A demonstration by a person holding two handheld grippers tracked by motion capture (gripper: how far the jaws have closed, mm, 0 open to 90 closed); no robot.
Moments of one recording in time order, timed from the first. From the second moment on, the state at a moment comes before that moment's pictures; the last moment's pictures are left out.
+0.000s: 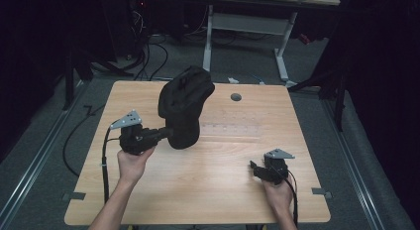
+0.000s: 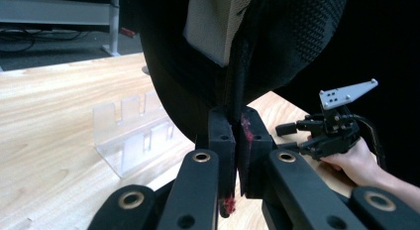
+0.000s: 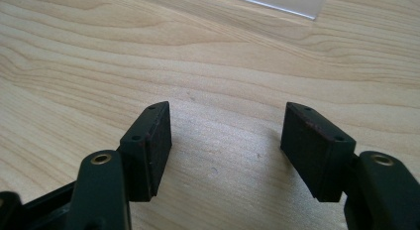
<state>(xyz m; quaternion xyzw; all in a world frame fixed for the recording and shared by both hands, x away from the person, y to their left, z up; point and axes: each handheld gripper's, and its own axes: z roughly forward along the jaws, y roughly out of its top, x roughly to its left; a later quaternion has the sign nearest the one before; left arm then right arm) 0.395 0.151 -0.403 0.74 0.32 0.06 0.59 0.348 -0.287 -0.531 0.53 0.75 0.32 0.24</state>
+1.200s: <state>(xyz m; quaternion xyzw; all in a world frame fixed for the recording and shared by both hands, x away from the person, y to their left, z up) 0.449 0.117 -0.411 0.74 0.37 0.15 0.55 0.348 -0.287 -0.531 0.53 0.75 0.32 0.24</state>
